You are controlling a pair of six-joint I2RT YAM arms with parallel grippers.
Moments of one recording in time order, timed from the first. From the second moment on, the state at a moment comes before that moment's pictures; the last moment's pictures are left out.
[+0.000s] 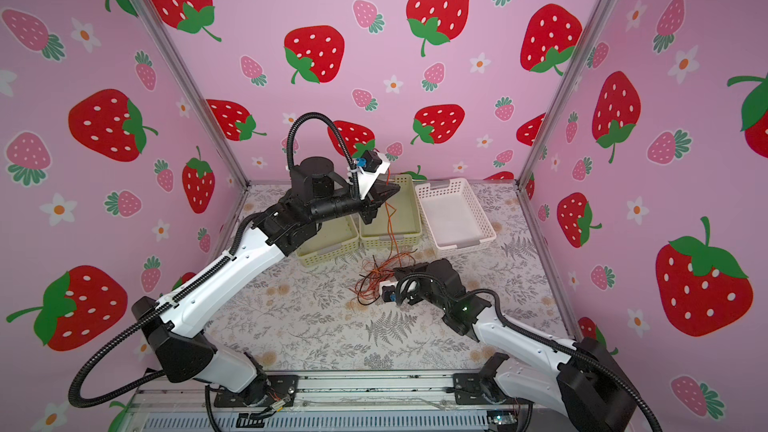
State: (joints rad) left arm -0.70 1.54 1.69 -0.29 0.34 0.19; right arm 0.84 1.09 0.44 0.27 -0.13 -1.07
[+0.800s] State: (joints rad) left arm -0.45 1.66 2.31 -0.29 0.37 0.20; right arm 0.83 1.32 0.36 0.28 -0.16 -0.92
